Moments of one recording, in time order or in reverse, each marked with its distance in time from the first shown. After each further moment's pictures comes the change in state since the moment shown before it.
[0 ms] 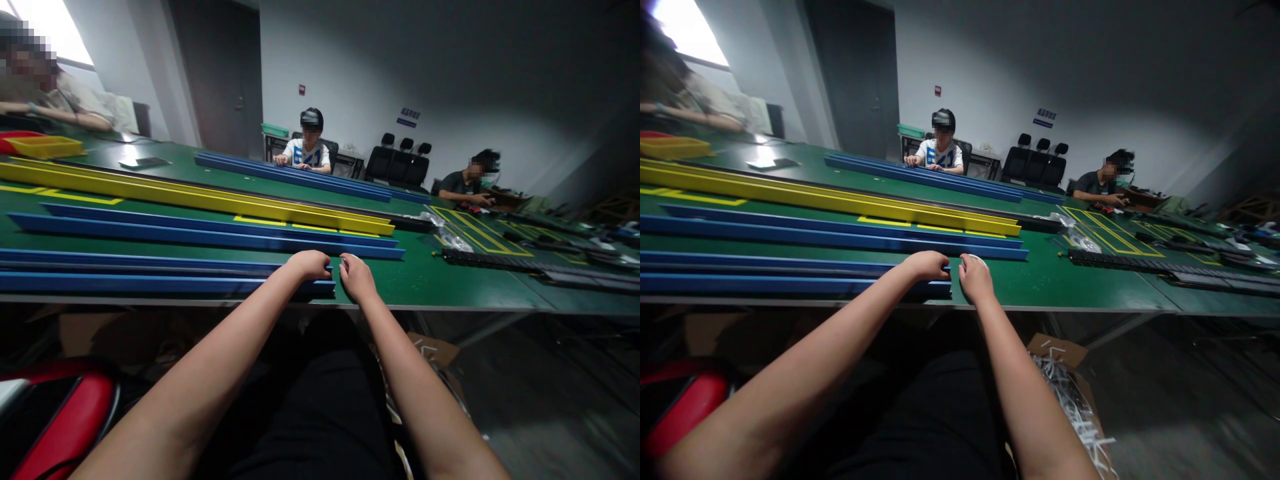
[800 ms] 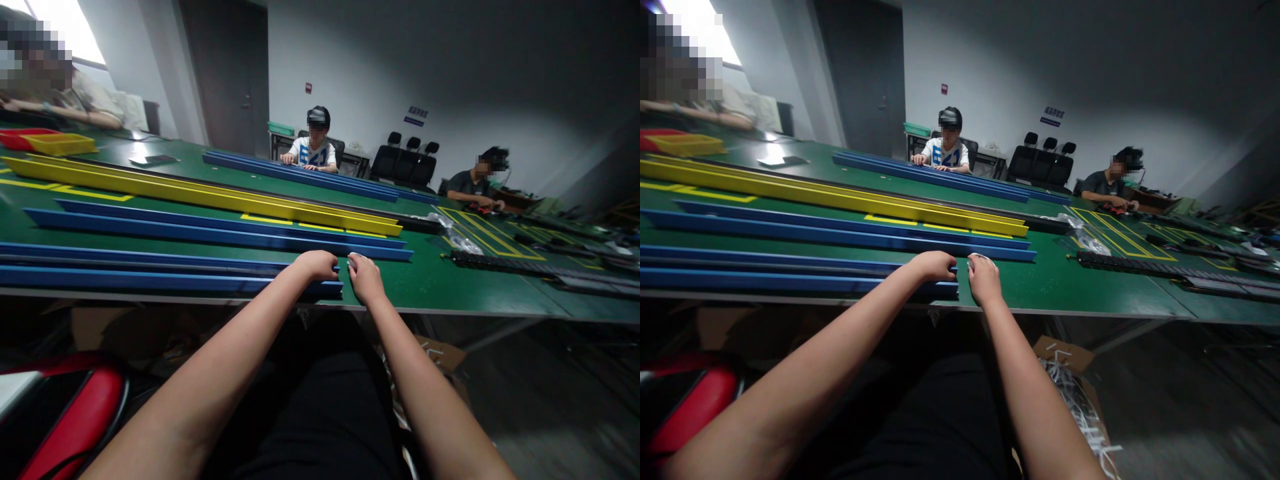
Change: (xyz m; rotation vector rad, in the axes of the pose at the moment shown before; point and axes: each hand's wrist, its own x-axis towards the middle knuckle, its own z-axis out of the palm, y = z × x) left_hand 0.001 -0.002 0.001 -0.010 -0.007 0.049; right_hand 0.002 0.008 0.010 -0.048 0.019 0.017
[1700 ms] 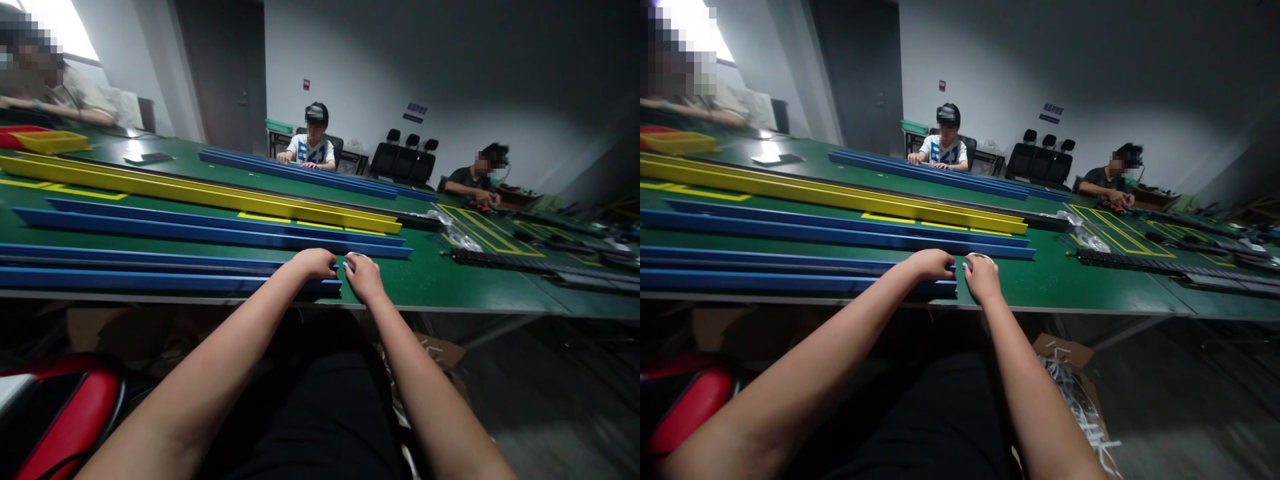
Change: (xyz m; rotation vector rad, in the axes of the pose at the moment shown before) left_hand -0.004 -0.002 0.001 -0.013 0.068 0.035; right_hand 0.002 0.005 0.008 -0.020 -0.012 -0.007
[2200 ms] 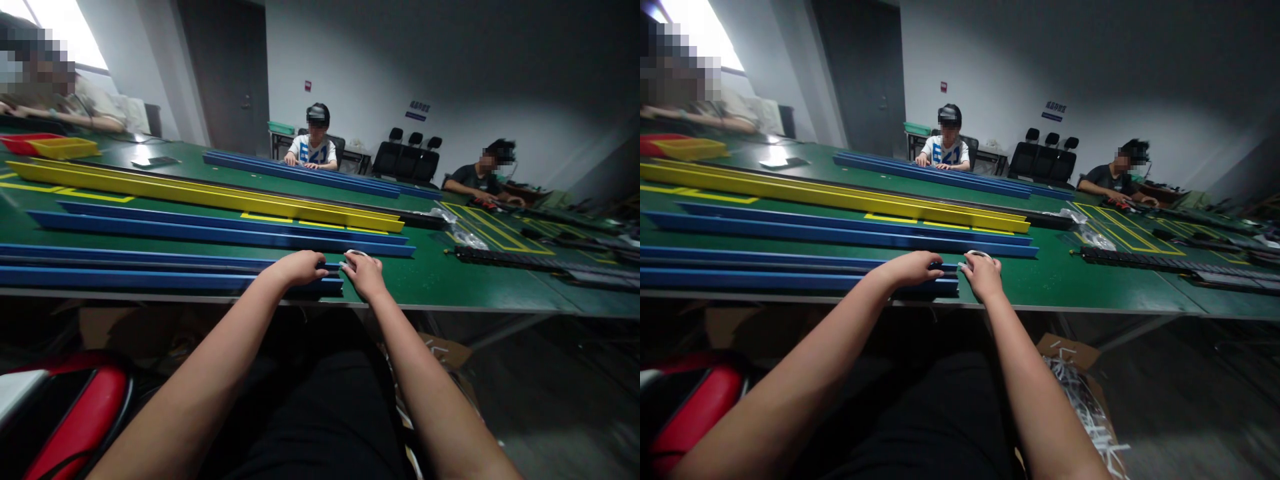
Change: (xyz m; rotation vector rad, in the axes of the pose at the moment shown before) left_hand -0.048 -0.013 -0.009 -0.110 0.003 -0.110; right_hand 0.000 -0.001 -0.004 0.043 -0.048 -0.013
